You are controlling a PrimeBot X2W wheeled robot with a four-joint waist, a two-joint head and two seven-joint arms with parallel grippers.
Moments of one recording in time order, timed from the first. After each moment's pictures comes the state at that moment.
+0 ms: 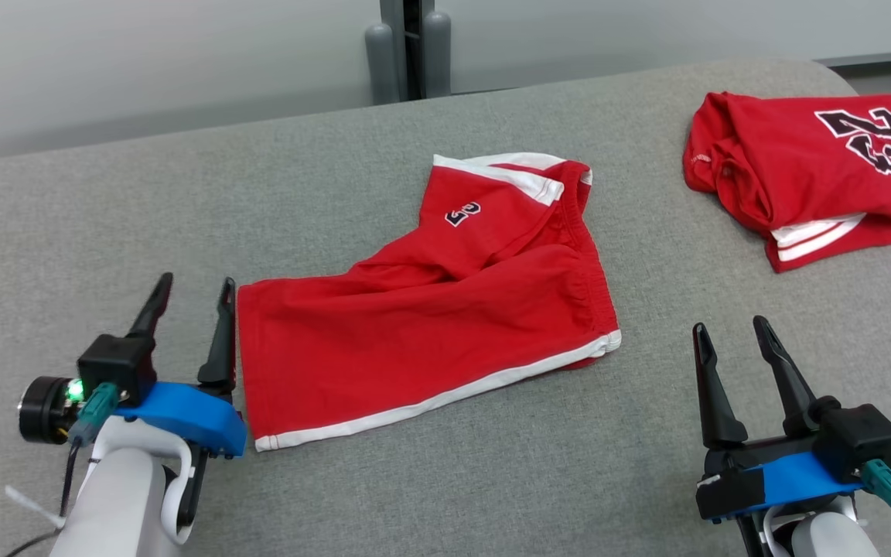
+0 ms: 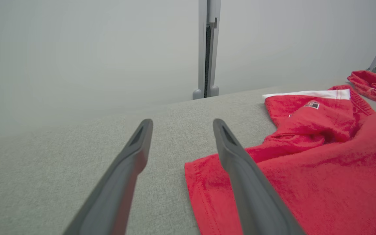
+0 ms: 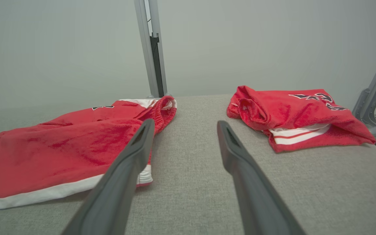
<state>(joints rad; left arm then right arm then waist) -0.47 0.20 -0.22 0.59 -0.21 -0.03 -0.26 -0.13 -0.10 0.02 0.18 0.10 0.13 -0.26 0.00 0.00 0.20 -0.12</state>
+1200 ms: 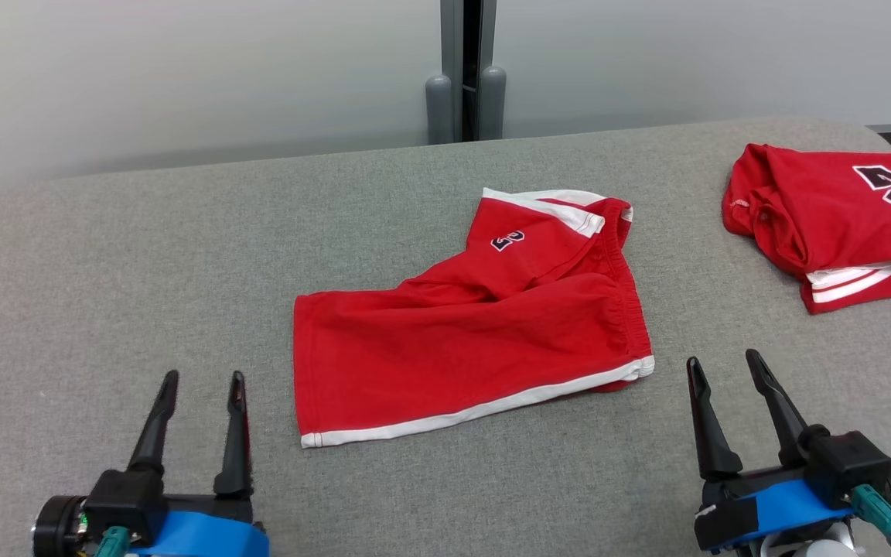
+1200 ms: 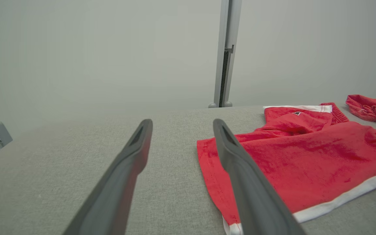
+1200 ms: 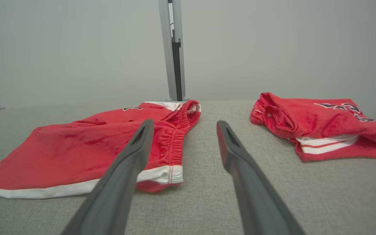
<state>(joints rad) -0.06 0.06 -0.02 0.16 -0.09 -0.03 -0.26 -0.06 -0.10 0.04 0.18 0.09 0.13 -0.26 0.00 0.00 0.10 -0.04</state>
